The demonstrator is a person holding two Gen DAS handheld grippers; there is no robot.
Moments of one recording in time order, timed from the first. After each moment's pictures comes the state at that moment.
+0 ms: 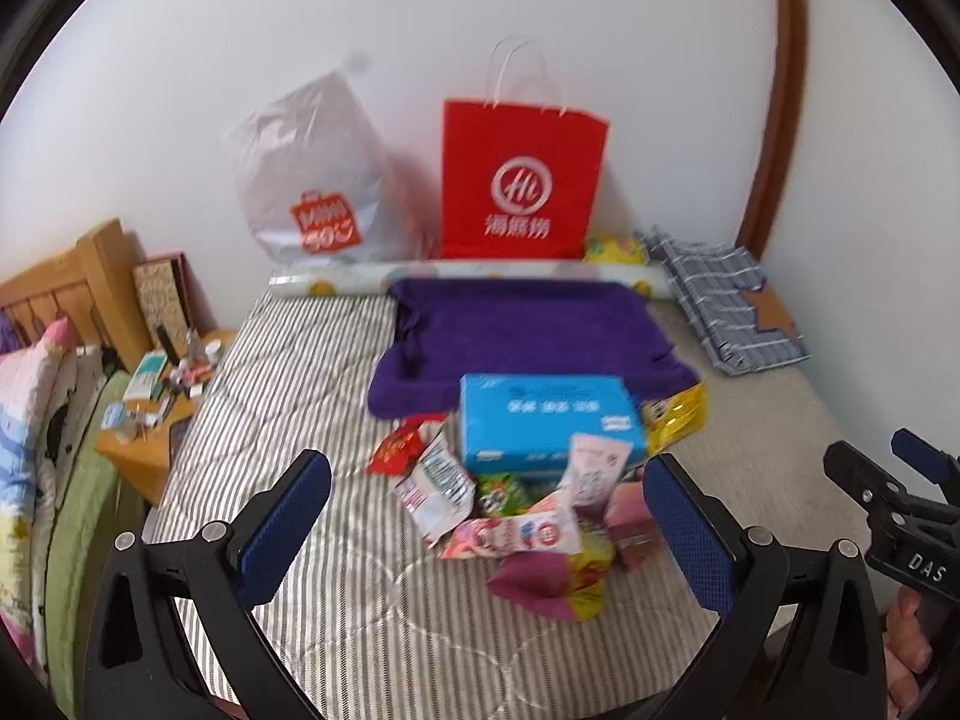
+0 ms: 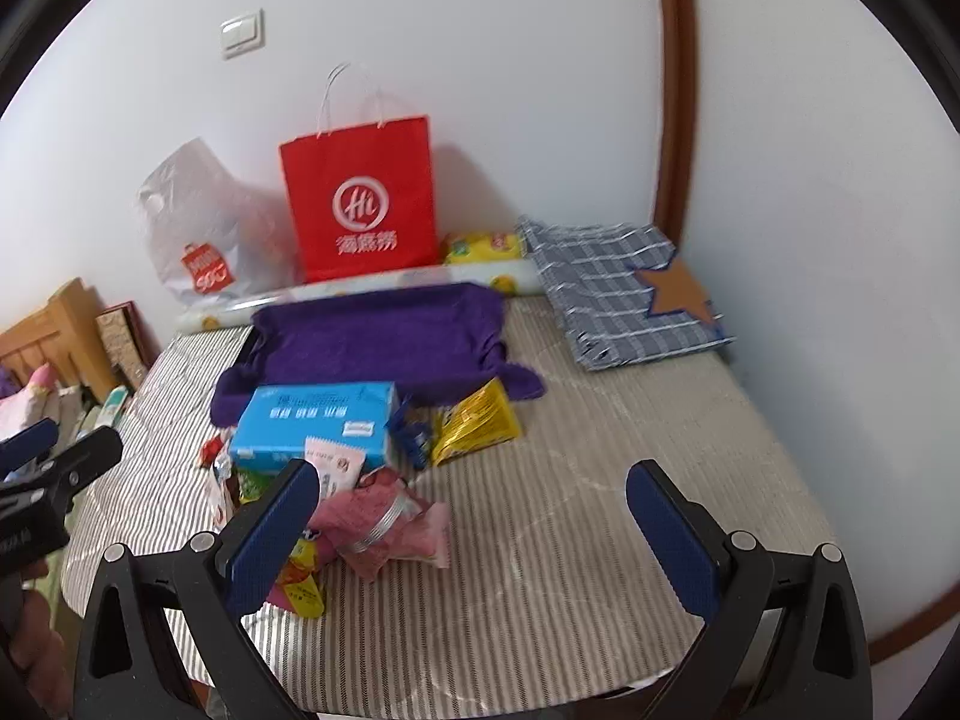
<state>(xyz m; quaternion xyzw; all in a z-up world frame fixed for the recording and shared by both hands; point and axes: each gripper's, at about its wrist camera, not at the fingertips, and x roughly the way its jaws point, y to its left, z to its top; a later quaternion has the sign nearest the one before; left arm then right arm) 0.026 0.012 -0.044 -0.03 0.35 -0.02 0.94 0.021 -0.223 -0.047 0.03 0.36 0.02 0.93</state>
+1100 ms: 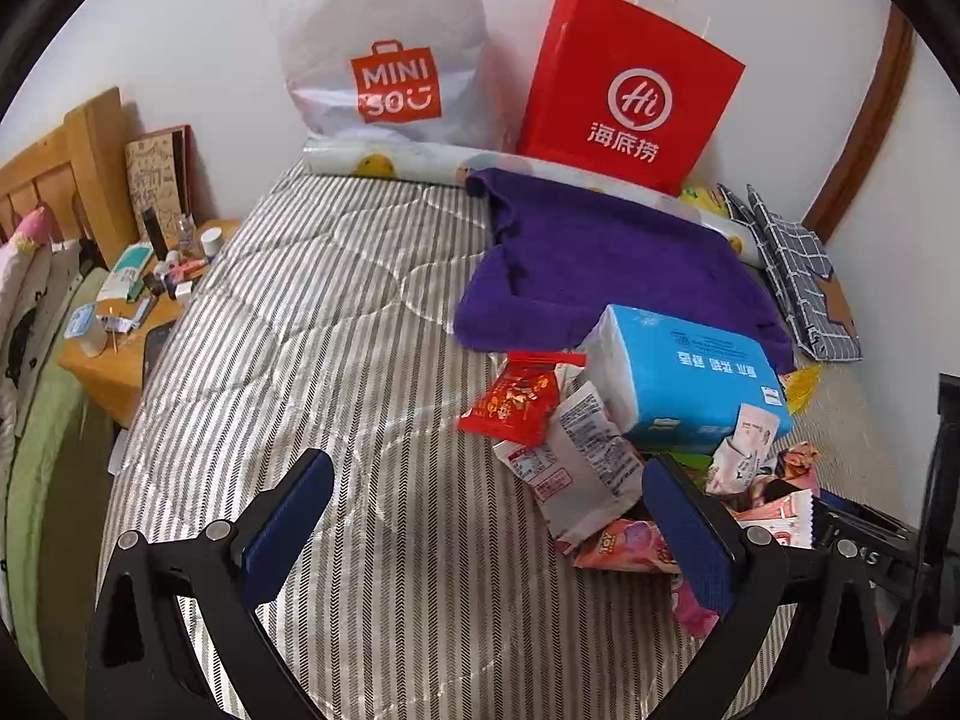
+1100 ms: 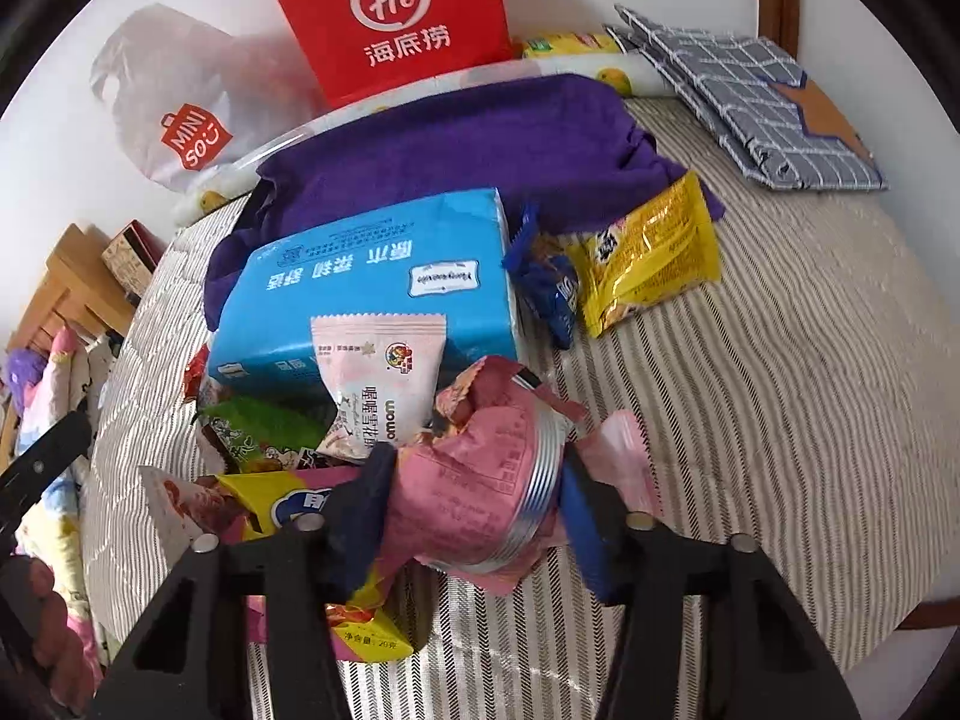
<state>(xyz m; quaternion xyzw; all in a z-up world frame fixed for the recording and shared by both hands) 0.091 0.115 -0.128 -0.10 0.43 -0.02 0.90 0.108 -0.161 -0.155 0.09 0.51 0.08 0.85</state>
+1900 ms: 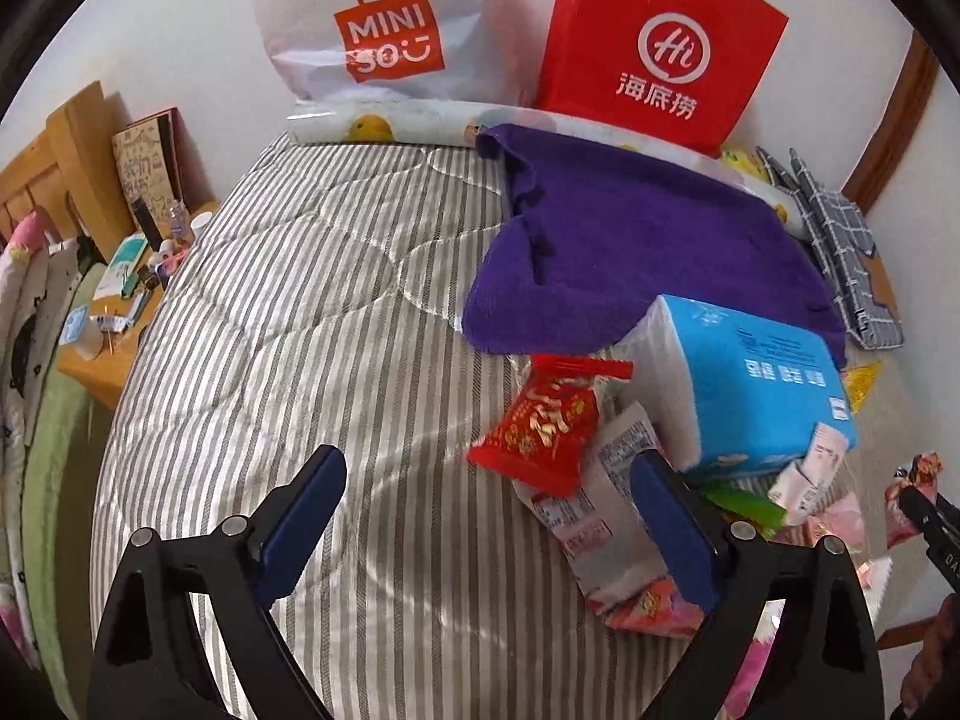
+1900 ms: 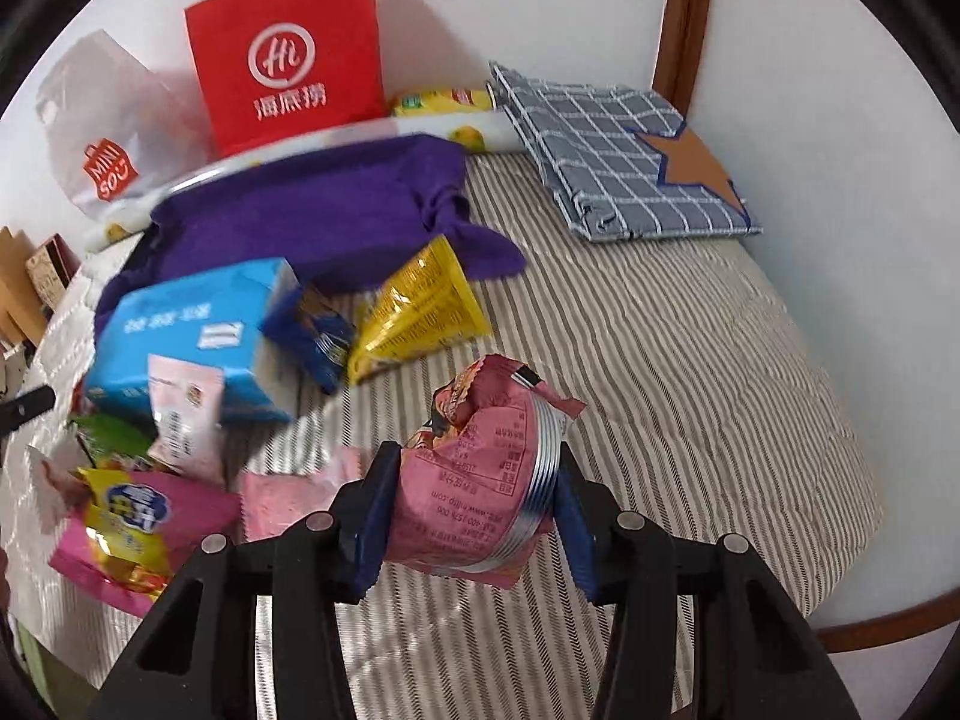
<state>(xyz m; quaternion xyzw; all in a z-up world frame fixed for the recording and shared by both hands) 0.143 0.107 -0.156 -0.07 0.47 0.00 0.88 0.100 -0.242 -0.143 0.02 0.48 -0.03 0.88</state>
